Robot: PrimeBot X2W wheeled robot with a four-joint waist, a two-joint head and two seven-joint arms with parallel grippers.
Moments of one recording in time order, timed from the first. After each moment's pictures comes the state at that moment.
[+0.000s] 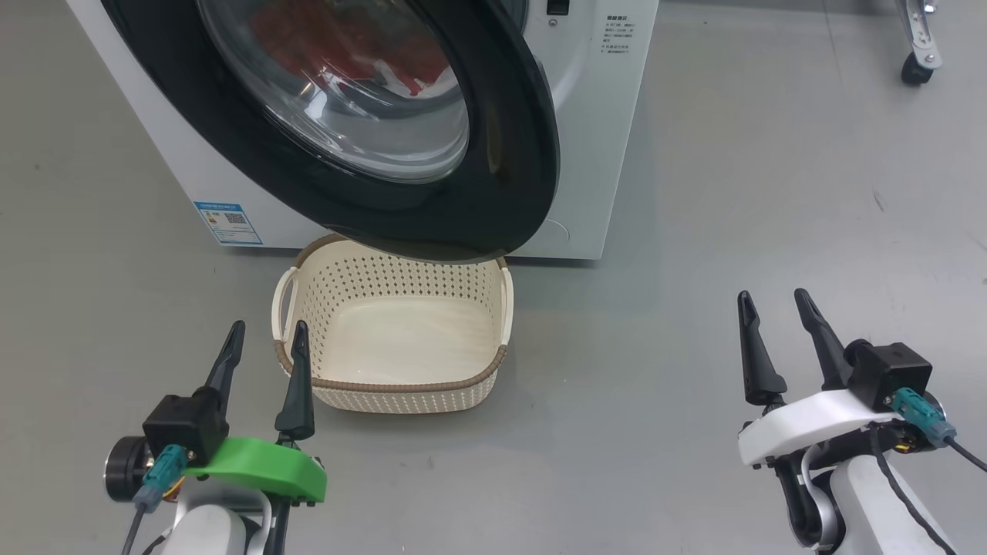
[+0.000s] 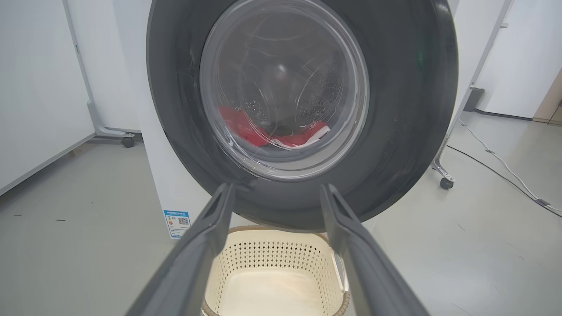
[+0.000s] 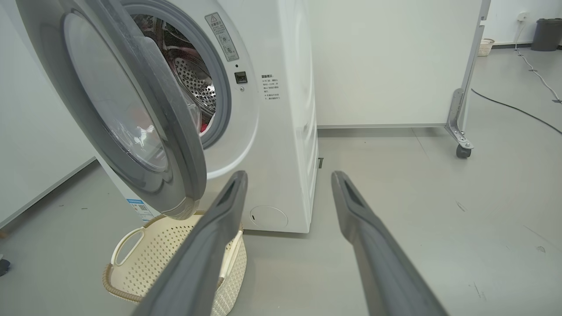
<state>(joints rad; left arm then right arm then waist) -0.16 0.03 -0.16 0.28 -0.33 0.01 -0.25 -0.15 -0.14 0.22 0.27 0.43 0.03 -0.23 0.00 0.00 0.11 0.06</state>
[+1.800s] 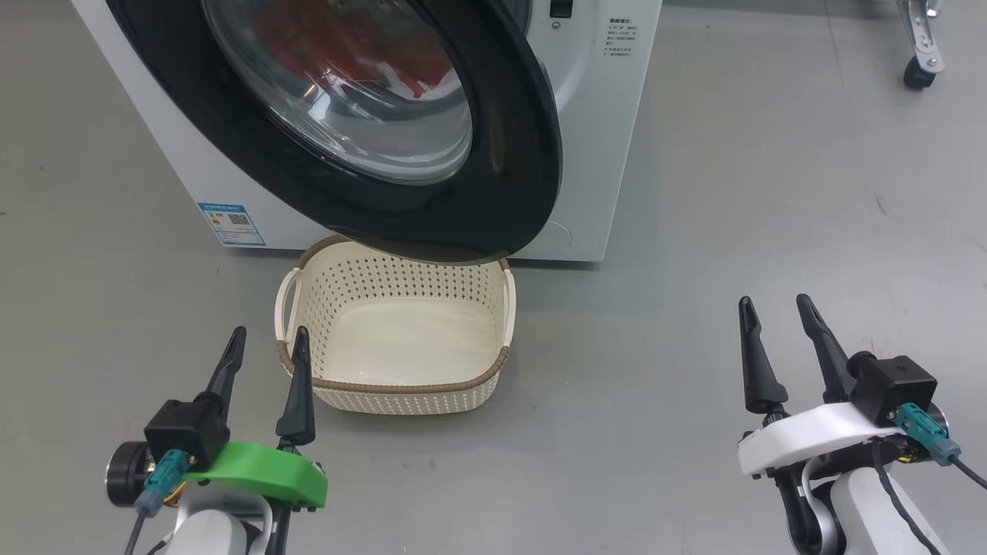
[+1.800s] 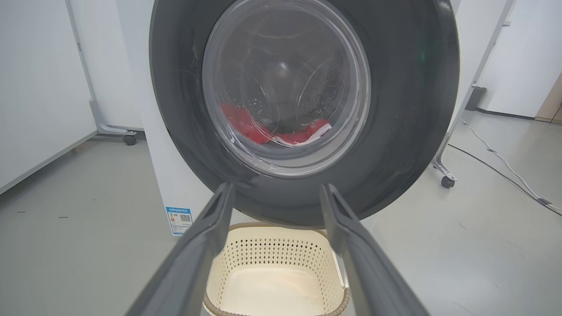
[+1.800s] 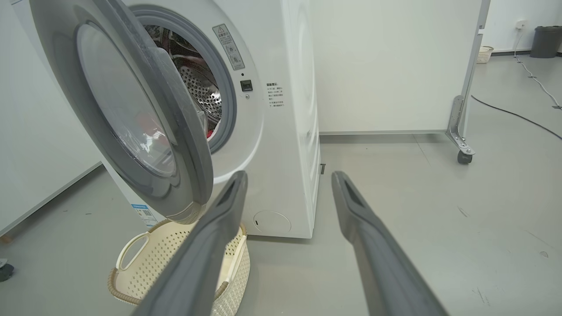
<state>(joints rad) -0.14 0.03 -0.16 0.27 -0.33 0.01 -0.25 -0.10 -0.13 0.21 0.20 0.41 0.03 -0.24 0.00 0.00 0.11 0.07</state>
